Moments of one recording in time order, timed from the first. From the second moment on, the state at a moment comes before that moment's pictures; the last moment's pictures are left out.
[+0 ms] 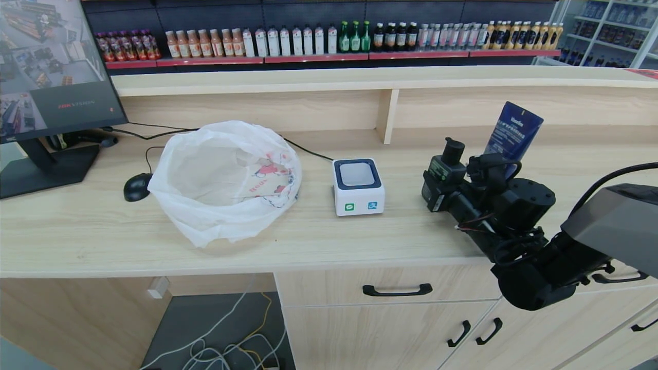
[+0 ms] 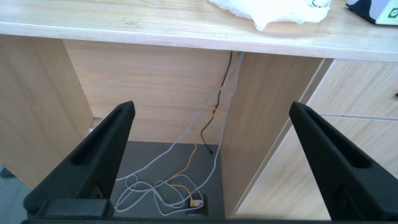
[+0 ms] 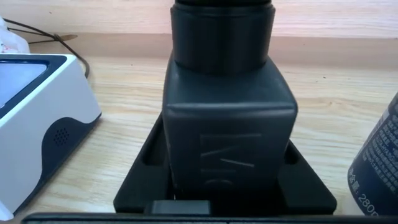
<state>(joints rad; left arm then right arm) 0.00 0.00 0.00 0.00 0.01 -0.01 0.28 2.17 -0.86 -1.54 -0.06 -0.03</state>
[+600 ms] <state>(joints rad) 0.00 0.00 0.00 0.00 0.01 -0.01 0.30 2.15 -0.83 -1.54 -0.06 -0.03</state>
